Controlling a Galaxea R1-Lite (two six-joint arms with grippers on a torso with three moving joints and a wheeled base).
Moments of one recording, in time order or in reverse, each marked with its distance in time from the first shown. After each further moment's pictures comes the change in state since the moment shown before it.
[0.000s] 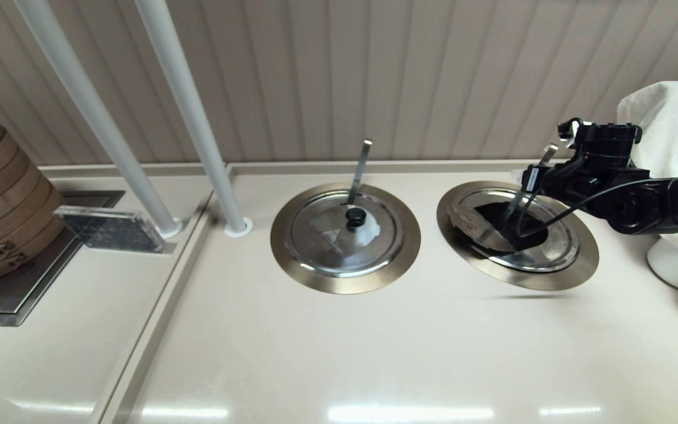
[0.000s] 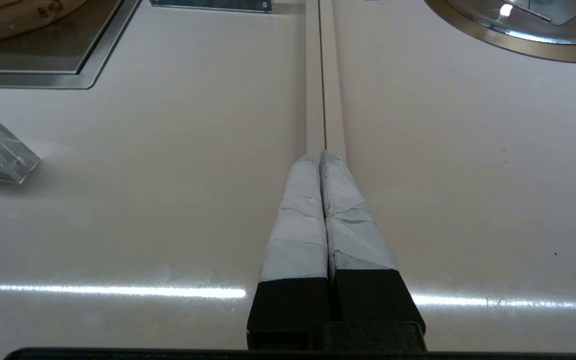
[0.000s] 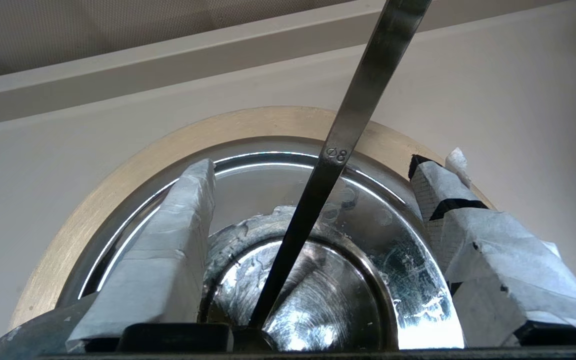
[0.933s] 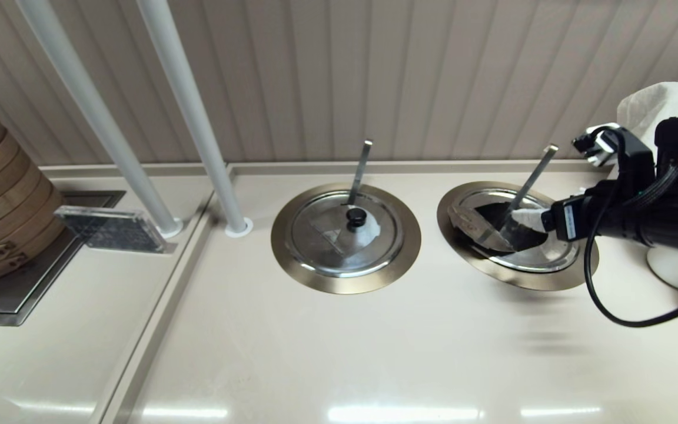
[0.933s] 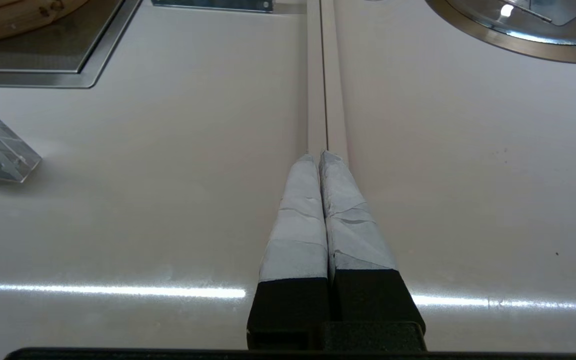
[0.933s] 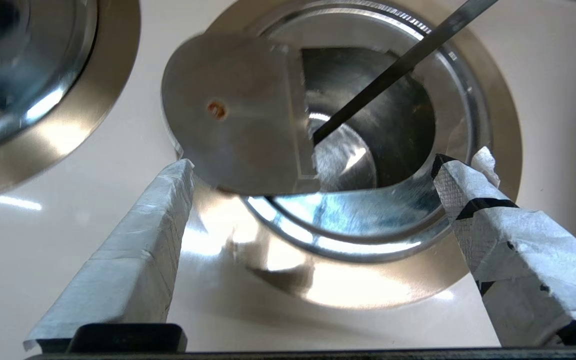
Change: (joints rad) left arm 0.000 0.000 0.000 0.000 0.000 0.000; right arm 0.140 -0.521 0.458 0.237 0.124 -0.314
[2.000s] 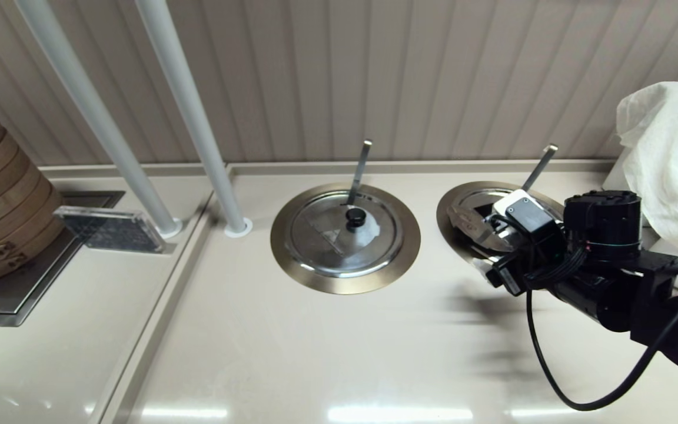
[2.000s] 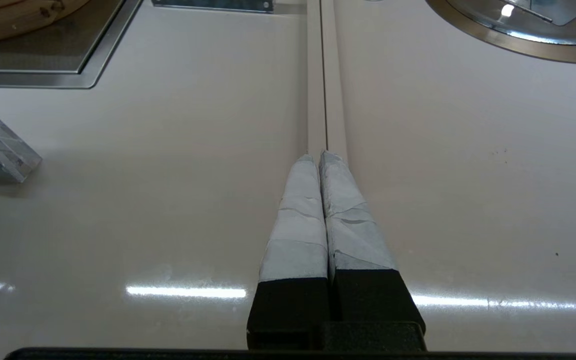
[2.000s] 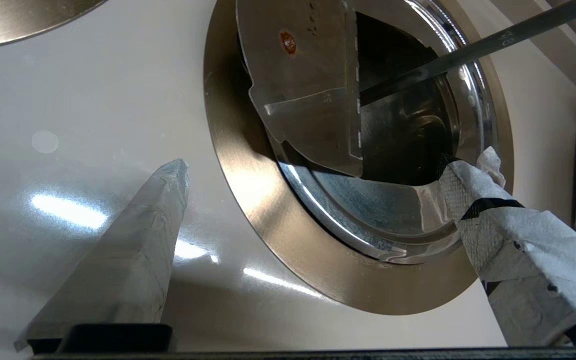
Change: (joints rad) left arm 0.000 0.000 0.000 0.000 0.000 -0.001; right arm 0.252 0.135 0.253 -0.405 -0.345 -0.264
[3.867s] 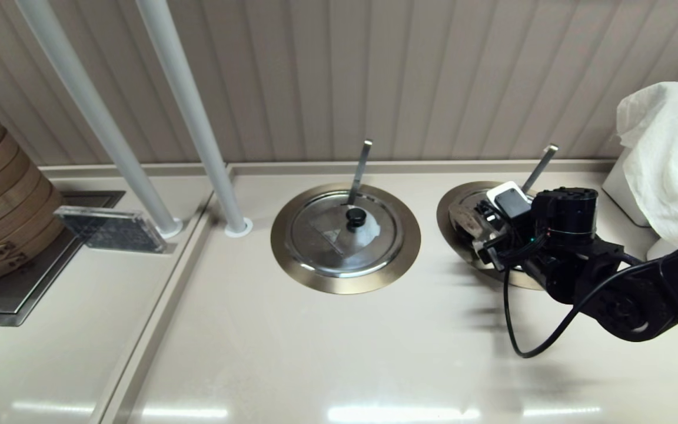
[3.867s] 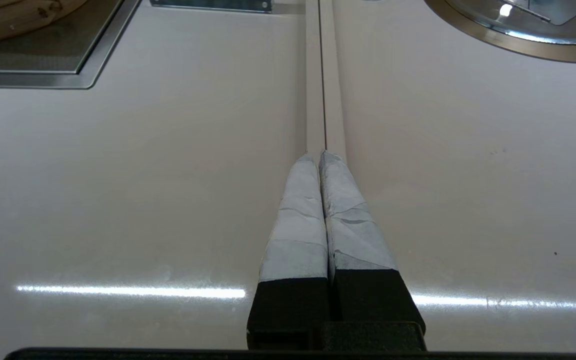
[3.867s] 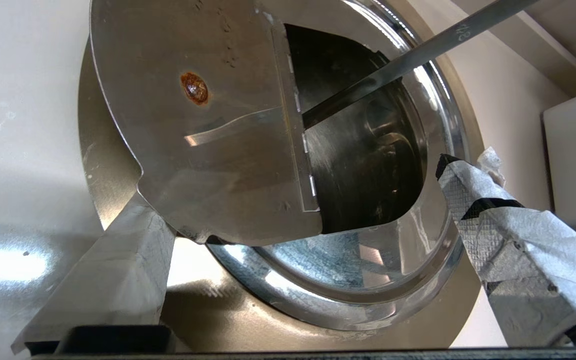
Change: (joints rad) left arm 0.000 0.000 0.000 0.000 0.000 0.000; right arm -0.083 0.193 -0.113 -0.164 -0.099 0.008
